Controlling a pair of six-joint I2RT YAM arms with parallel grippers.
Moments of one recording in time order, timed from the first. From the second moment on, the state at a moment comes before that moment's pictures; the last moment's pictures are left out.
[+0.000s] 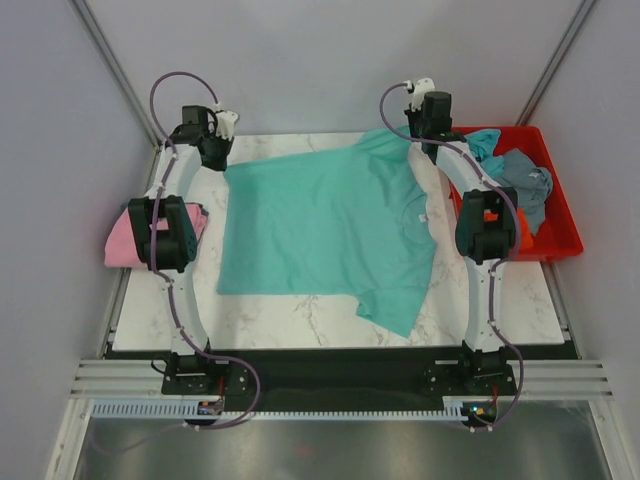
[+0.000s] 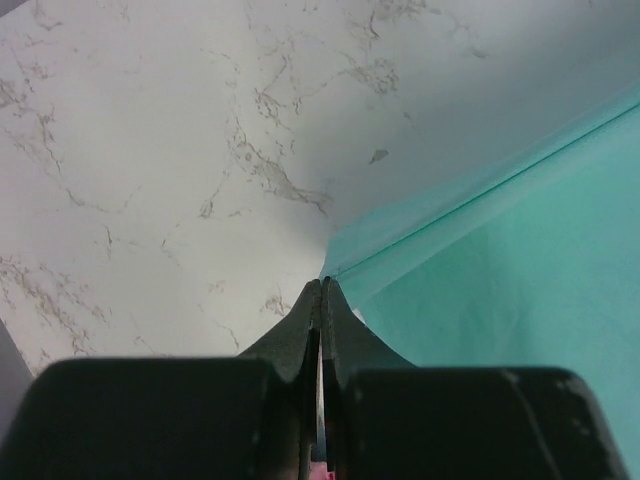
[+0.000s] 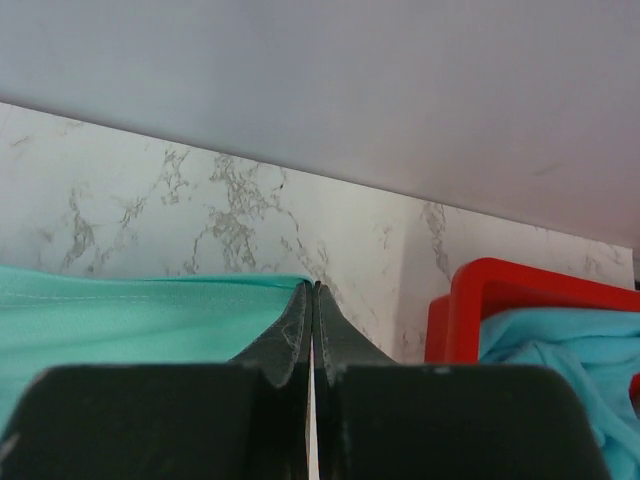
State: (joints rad) left arm 0.04 2.19 1.95 -0.61 0.18 0.42; right arm 0.12 2.34 2.07 -0.14 0.06 -0.22
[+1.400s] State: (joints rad) left arm -0.02 1.83 1.55 -0.62 0.18 0.34; right arm 0.12 1.87 1.54 -0.26 -0.01 -0.18
